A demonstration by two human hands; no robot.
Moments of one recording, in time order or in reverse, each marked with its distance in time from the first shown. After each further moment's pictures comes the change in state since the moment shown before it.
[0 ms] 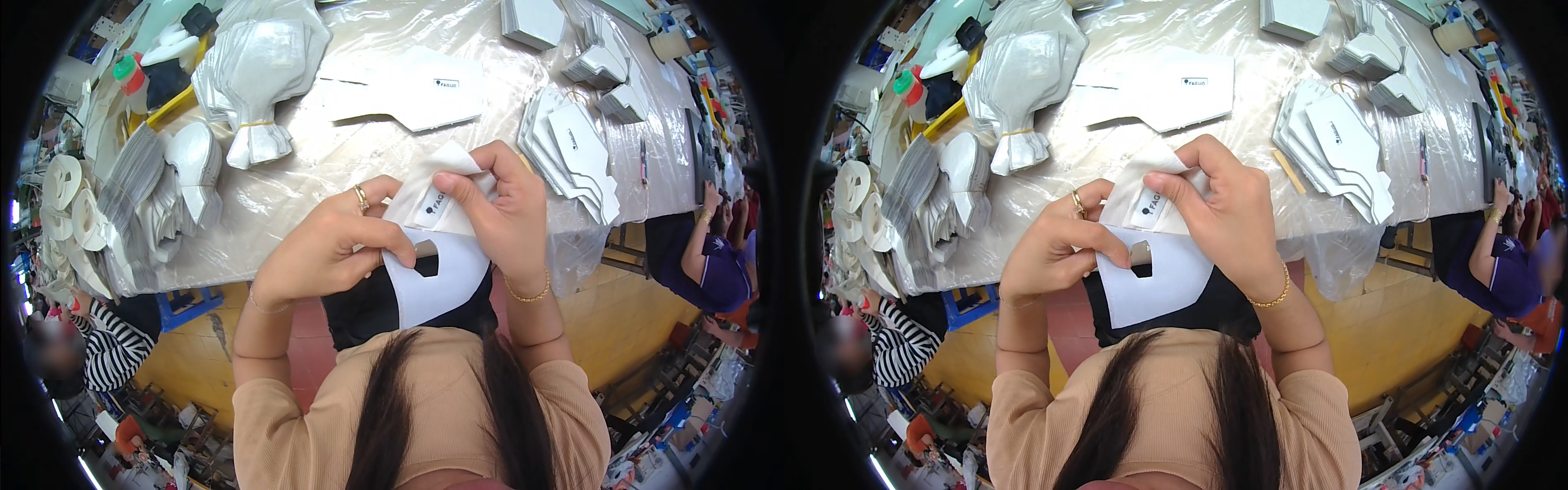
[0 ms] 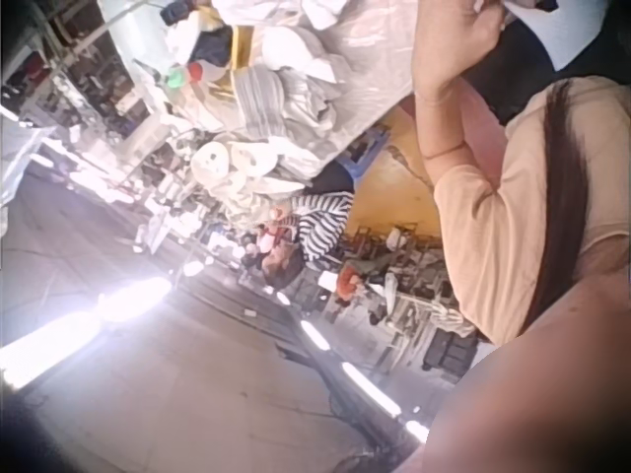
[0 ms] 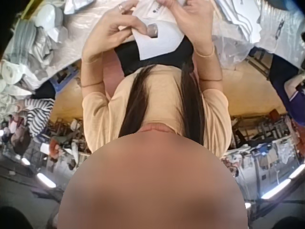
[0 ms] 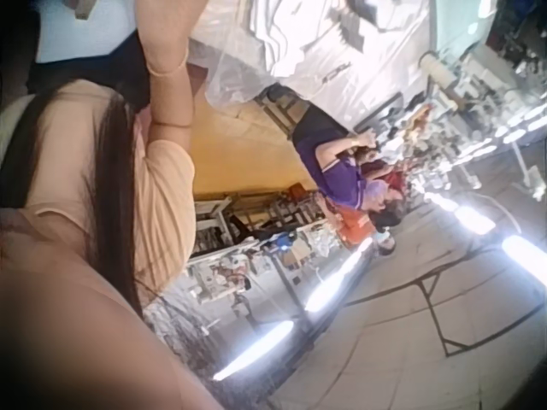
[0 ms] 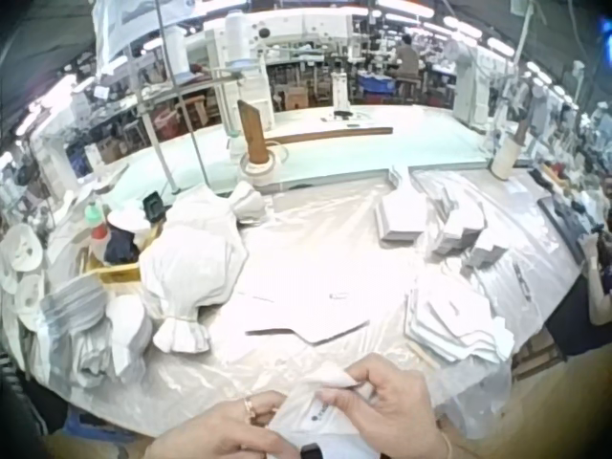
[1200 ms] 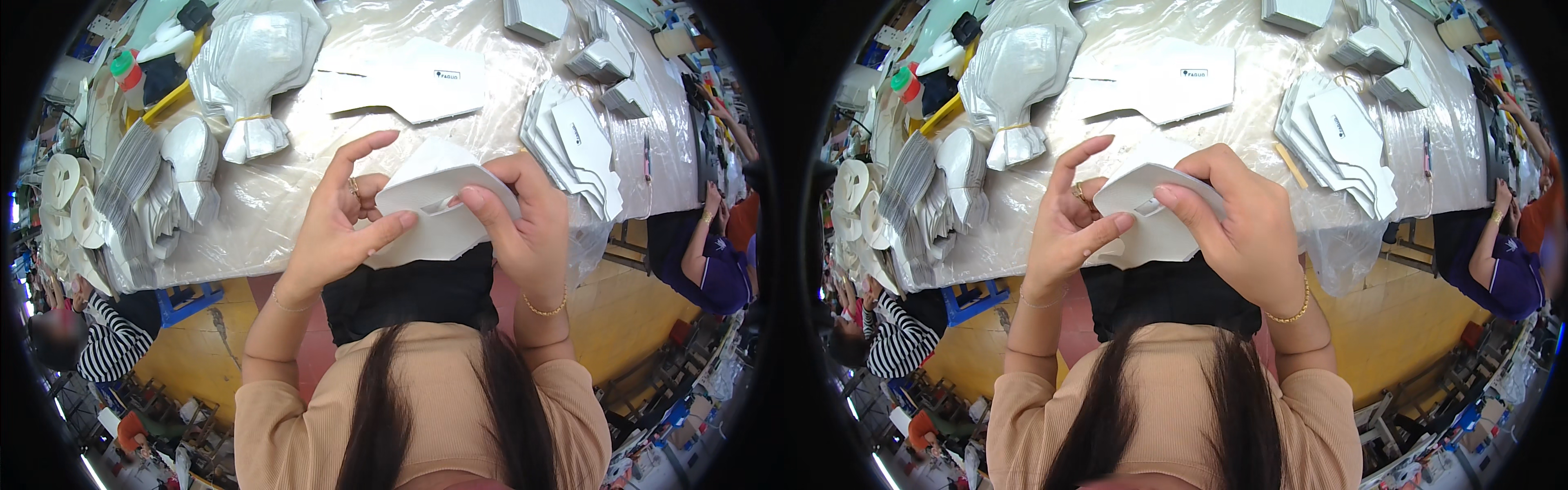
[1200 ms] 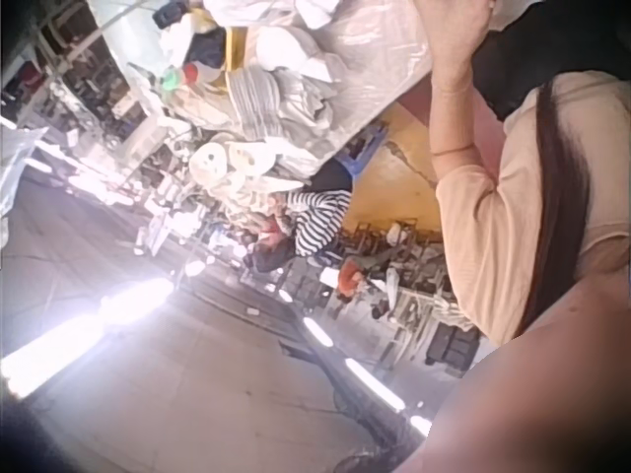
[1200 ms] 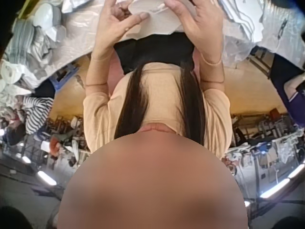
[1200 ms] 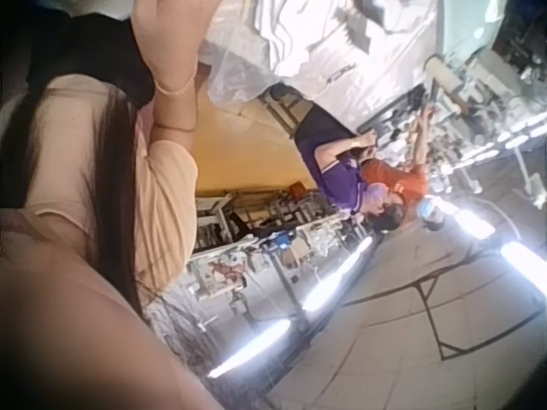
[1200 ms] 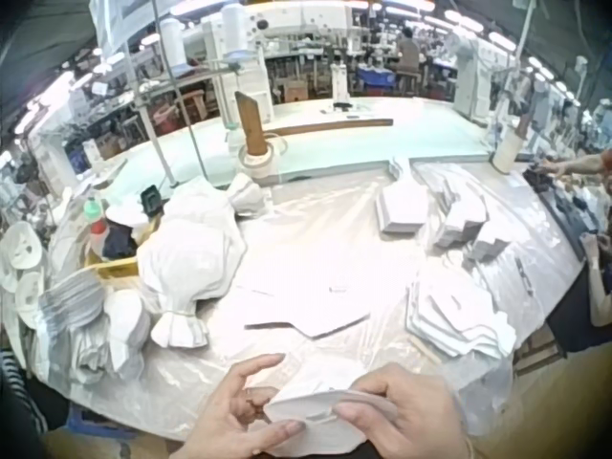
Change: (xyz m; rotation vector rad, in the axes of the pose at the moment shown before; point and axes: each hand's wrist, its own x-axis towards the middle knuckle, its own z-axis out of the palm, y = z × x) left_hand 0.003 -0.016 0.035 -0.541 0.431 -0.275; right_hand -0.011 -0.013 -0.015 -0.019 -0.029 -0.119
